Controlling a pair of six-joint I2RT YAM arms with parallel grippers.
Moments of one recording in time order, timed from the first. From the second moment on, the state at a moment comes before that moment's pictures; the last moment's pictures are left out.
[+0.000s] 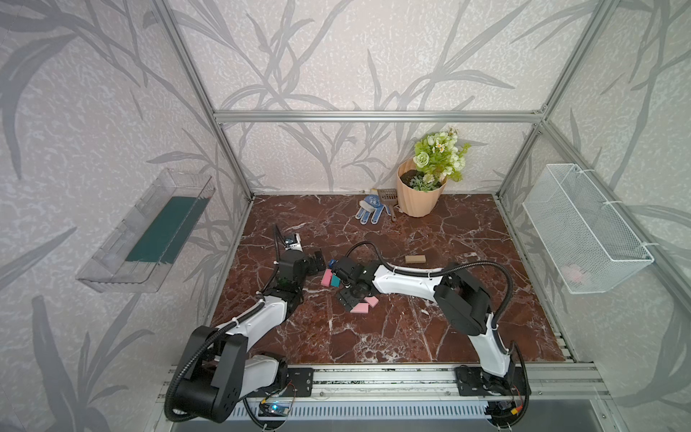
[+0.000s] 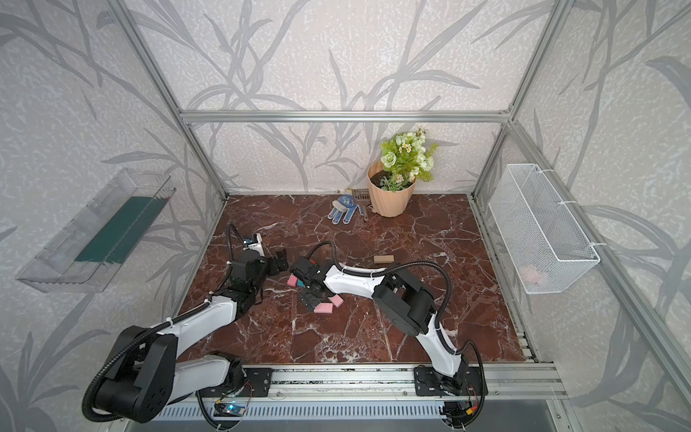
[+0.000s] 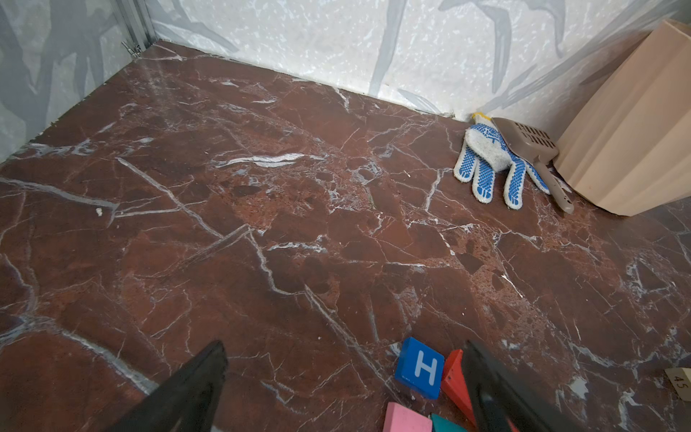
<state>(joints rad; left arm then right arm) -0.23 1.23 0.44 0.33 -0.19 -0.33 1.02 2.14 1.55 -0.63 0.08 0.27</state>
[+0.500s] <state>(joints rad) -0.23 1.23 0.44 0.32 -0.20 -0.32 1.02 2.12 1.52 -0.62 0.06 0.28</state>
